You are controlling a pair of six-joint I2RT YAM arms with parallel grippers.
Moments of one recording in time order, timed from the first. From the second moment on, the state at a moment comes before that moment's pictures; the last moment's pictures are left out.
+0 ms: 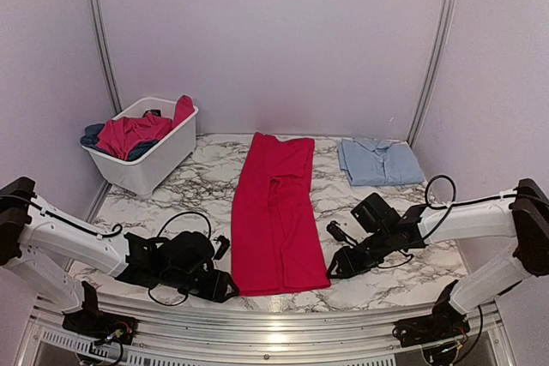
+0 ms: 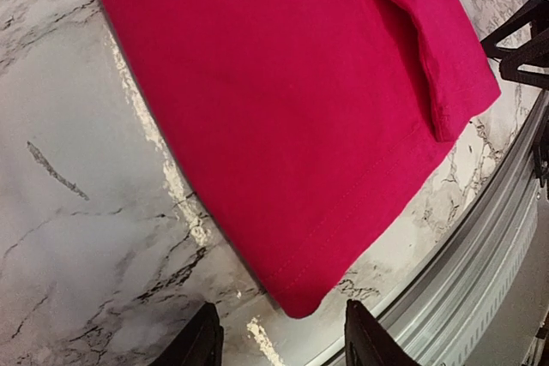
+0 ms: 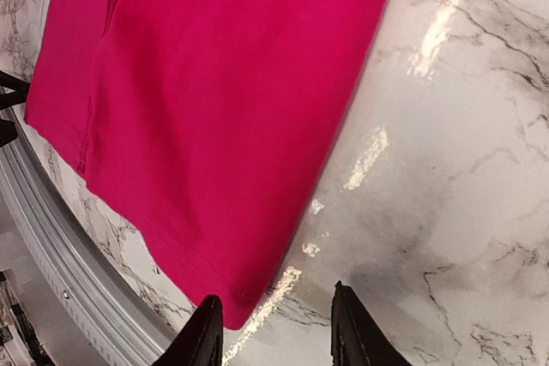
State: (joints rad) left arm -1.18 1.44 0.55 -0.04 0.02 -0.84; right arm 0.75 1.38 0.61 -0.35 -0.38 0.41
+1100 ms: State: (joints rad) left arm -1.38 1.34 0.57 -0.07 0.04 -0.85; right arm 1.14 1.11 0.50 -0.22 -0.37 0.70
